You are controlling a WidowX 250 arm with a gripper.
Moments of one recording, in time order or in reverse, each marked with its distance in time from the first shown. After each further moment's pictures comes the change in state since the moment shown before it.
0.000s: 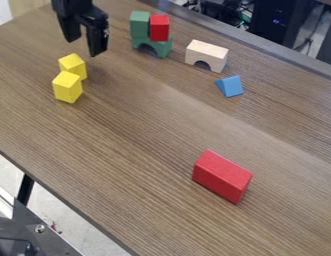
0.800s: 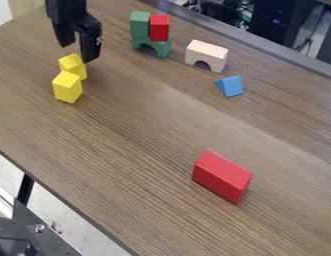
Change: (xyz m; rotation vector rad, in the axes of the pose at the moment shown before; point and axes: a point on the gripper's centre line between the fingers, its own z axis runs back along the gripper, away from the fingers) arm 0.012 -0.005 -0.011 -0.030 -0.036 -0.013
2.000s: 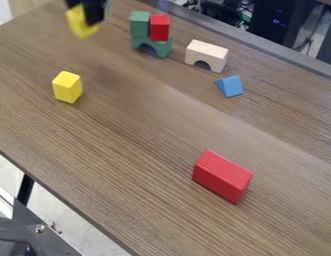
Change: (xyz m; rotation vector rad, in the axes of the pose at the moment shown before) arm -0.031 0.017 0.078 -0.051 0.160 -0.042
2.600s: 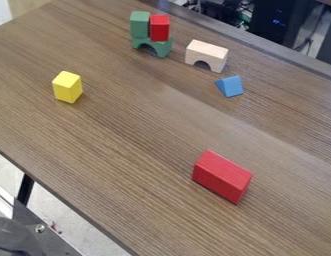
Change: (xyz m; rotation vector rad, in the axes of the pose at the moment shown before) arm -0.054 0.034 0.052 0.027 0.100 0.151
